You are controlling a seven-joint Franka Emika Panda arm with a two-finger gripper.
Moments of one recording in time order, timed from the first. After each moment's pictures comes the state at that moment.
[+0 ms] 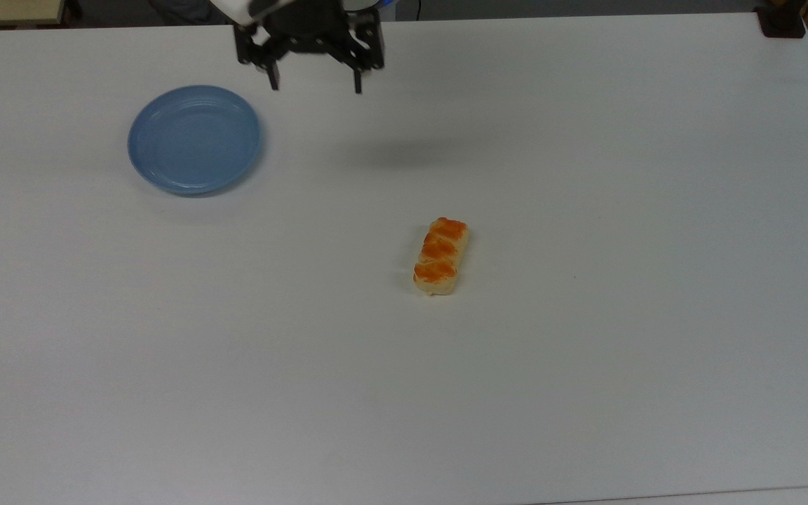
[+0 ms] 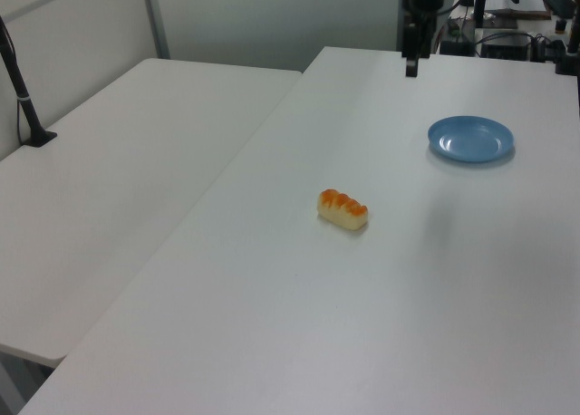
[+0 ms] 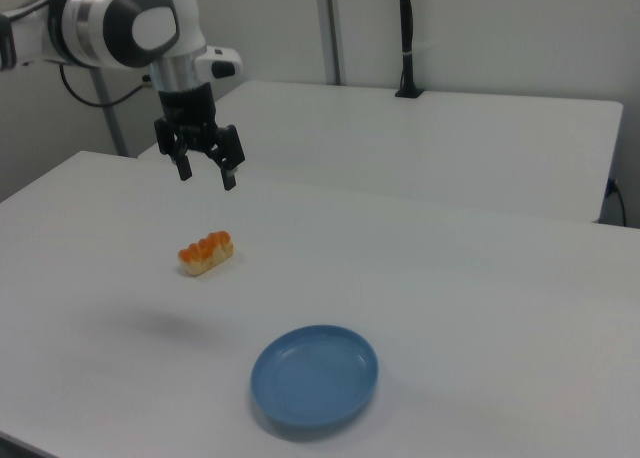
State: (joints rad) arm 0.19 0.10 -0.17 -1.62 0.00 1.71 0.03
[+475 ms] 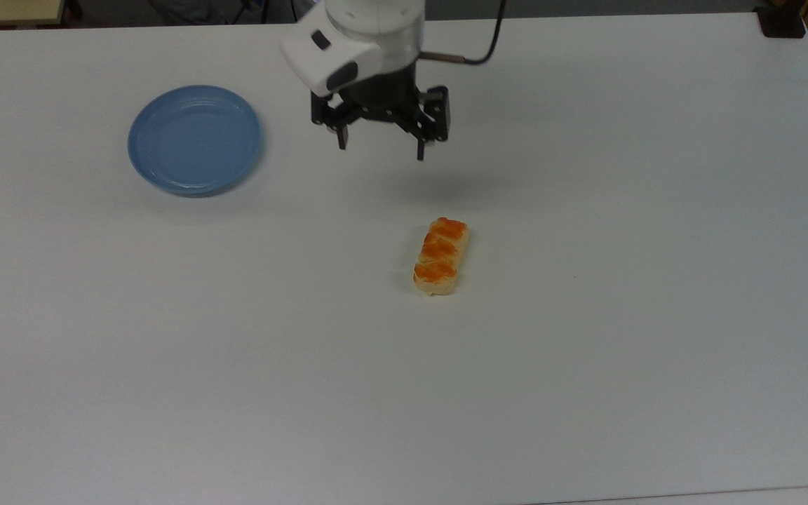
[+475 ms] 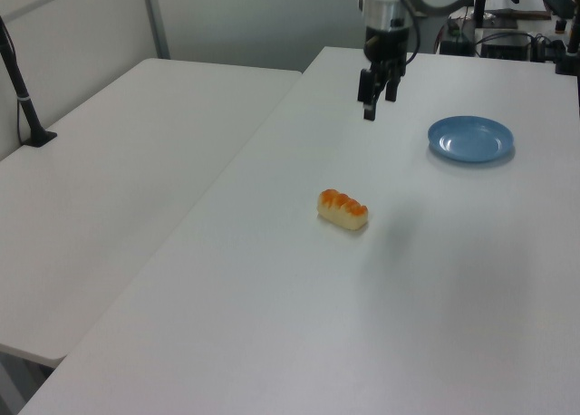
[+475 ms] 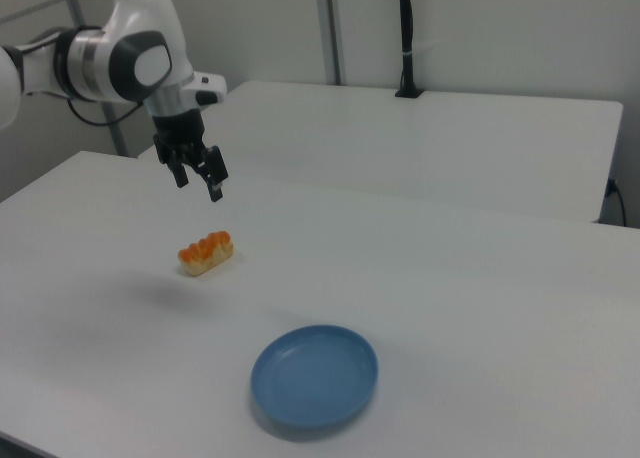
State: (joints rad) arm 0.29 0.22 -0.17 -1.62 0.03 1.89 0.28
